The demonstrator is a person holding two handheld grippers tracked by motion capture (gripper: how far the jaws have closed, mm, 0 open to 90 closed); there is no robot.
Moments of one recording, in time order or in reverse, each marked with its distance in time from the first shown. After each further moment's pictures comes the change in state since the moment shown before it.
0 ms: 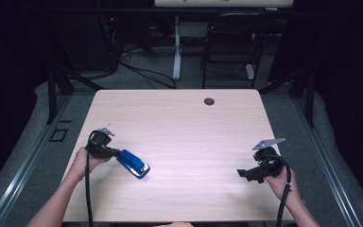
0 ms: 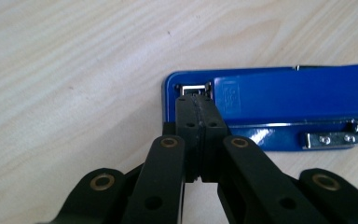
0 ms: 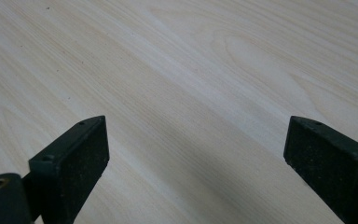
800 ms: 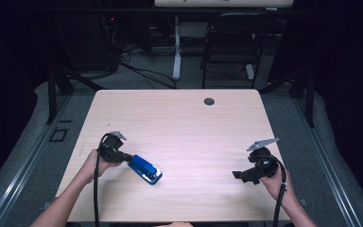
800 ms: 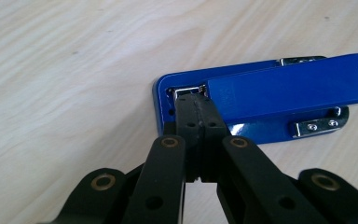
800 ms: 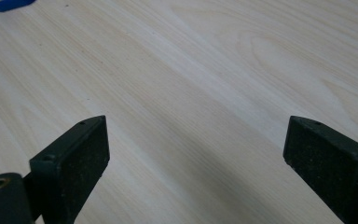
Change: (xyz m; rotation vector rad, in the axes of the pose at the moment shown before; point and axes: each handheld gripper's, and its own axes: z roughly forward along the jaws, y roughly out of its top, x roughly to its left) left arm -0.037 0.014 0.015 0.035 -0.136 0.068; right arm 0.011 0.006 0.008 0.025 0.043 -0.013
